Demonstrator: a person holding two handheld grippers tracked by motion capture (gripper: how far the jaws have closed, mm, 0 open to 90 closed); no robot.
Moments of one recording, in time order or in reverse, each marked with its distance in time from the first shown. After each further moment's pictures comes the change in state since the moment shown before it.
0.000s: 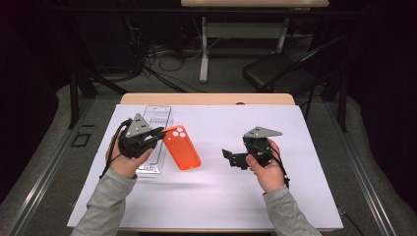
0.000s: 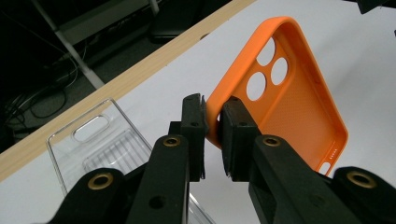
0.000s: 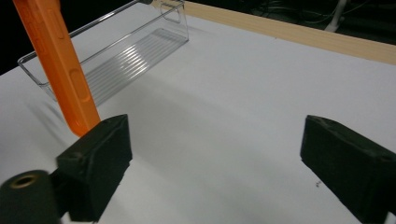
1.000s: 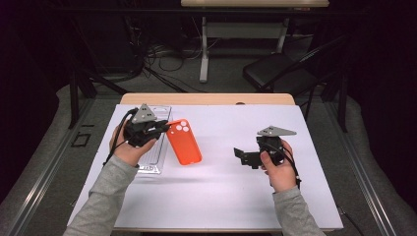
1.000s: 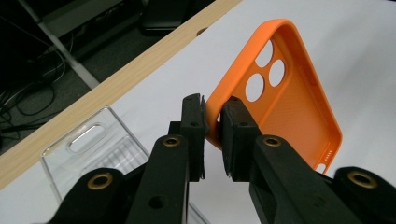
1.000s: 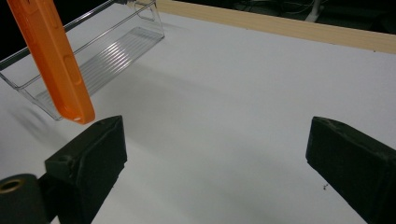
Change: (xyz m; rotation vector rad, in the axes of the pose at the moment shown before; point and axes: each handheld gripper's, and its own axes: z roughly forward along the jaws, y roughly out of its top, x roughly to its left) left arm 0.019 0.021 0.019 0.061 -0.036 0.004; right arm -0.022 -0.005 -0.018 0.010 -0.053 0.065
